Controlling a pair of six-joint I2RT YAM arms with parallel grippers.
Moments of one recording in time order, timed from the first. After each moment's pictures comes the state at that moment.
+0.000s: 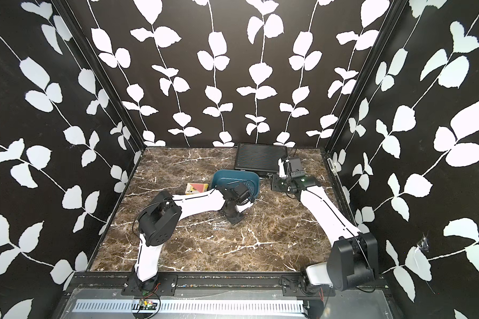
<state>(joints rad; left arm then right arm) -0.93 2.04 1.45 -0.78 0.01 0.07 0.26 1.38 1.13 -0.60 -0.16 0.31</state>
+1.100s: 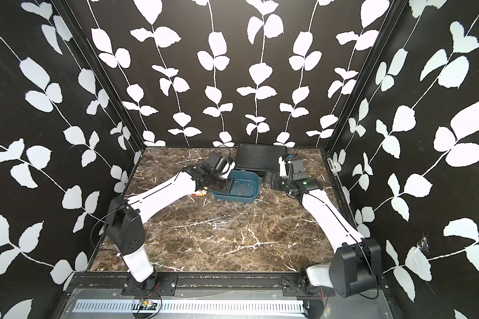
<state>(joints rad) -0.72 1.82 1.58 -0.71 0.11 -0.31 0.26 1.34 1.10 -0.53 -0.21 0.31</state>
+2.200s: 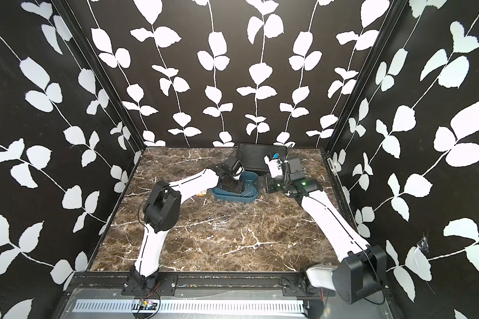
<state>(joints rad) -0.71 2.14 1.73 -0.65 0.13 -0.36 0.36 1.31 1.18 -0.60 -0.34 0.07</state>
